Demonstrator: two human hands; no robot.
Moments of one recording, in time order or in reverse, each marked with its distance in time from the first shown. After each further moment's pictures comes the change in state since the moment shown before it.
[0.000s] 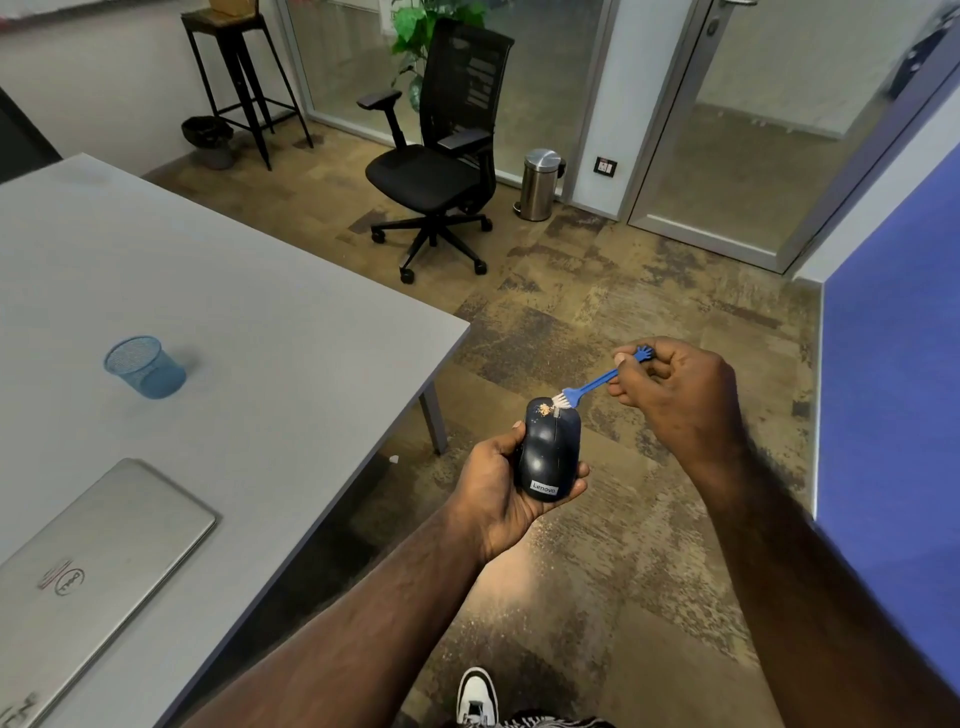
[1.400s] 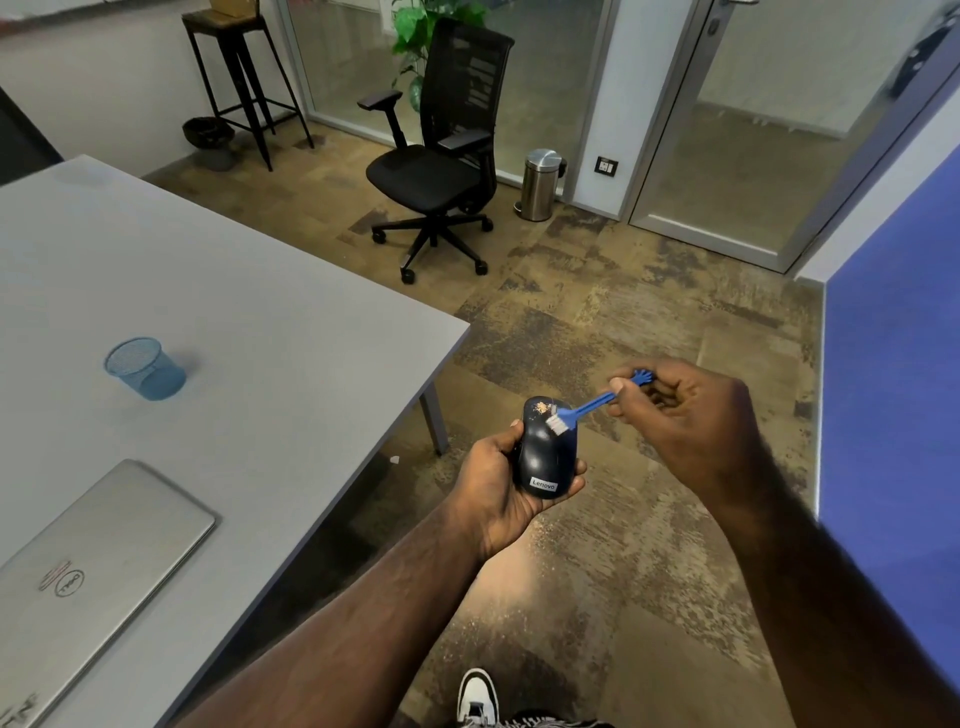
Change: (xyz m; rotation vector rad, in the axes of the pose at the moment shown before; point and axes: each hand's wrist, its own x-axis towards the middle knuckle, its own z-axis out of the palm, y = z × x) left_hand 0.002 0.002 0.005 0.039 0.032 0.039; right_hand -0.025 -0.011 -0.020 -0.014 -0.122 -0.220
